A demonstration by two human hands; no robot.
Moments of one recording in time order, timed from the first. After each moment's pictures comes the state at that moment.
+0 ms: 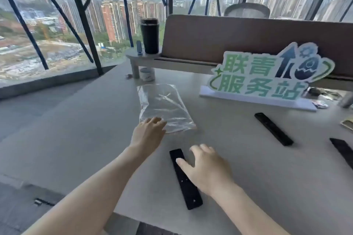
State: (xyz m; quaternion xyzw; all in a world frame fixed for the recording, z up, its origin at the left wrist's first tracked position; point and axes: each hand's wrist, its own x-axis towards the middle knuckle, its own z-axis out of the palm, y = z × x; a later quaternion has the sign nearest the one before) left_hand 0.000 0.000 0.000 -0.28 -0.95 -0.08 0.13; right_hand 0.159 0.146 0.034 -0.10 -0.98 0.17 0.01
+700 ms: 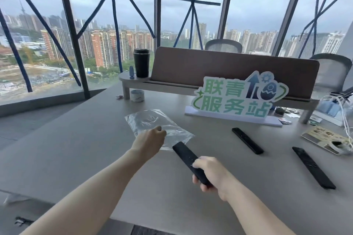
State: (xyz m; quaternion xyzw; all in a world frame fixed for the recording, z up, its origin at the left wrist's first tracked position) left_hand 0.018 0.023 0.028 -0.35 -0.91 -0.07 0.21; right_hand 0.198 0.178 0.060 -0.25 -0.75 0.60 -0.07
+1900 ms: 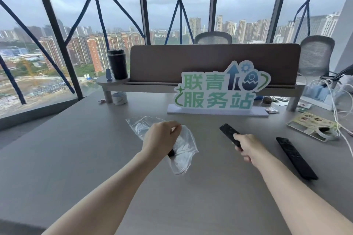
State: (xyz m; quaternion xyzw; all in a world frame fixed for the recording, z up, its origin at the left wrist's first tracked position) left_hand 0.094 0.138 0.075 -0.27 -0.89 -0.33 0.15; right_hand 0.177 0.399 0.025 -0.36 -0.73 0.58 0.09
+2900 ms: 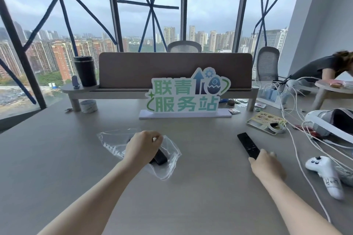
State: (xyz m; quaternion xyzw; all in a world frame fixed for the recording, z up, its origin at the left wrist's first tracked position) left_hand 0.118 0.166 0.062 -0.28 -0.89 -0.33 0.10; right_hand 0.306 0.467 -0.004 -0.55 -0.81 0.15 0.12
